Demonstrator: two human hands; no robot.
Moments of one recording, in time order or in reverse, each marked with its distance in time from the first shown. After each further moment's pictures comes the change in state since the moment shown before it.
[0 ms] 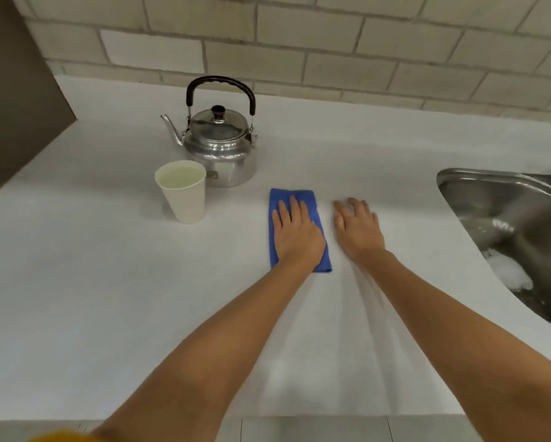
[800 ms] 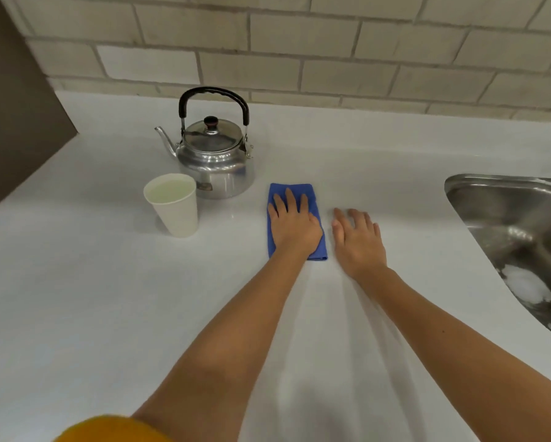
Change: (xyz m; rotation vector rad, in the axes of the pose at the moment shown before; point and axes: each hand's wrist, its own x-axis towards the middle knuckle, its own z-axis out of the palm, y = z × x) left_hand 0.046 0.004 -0.005 0.075 -0.016 -0.018; right_hand 0.002 0.008 0.007 0.011 0.066 -0.039
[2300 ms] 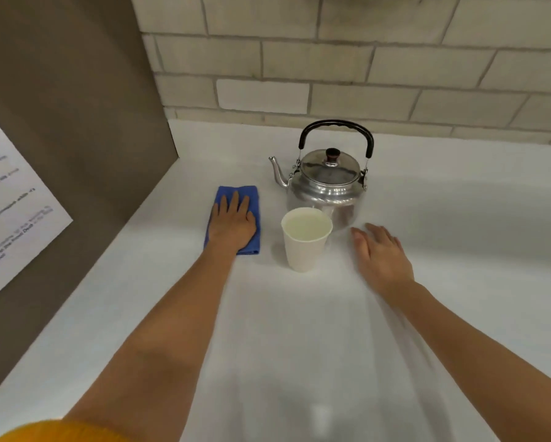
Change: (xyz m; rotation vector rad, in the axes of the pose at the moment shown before) left_hand 0.045 -0.313 -0.092 0.088 0.011 -0.130; right_hand 0.035 -0.159 0.057 0.138 -0.048 -0.066
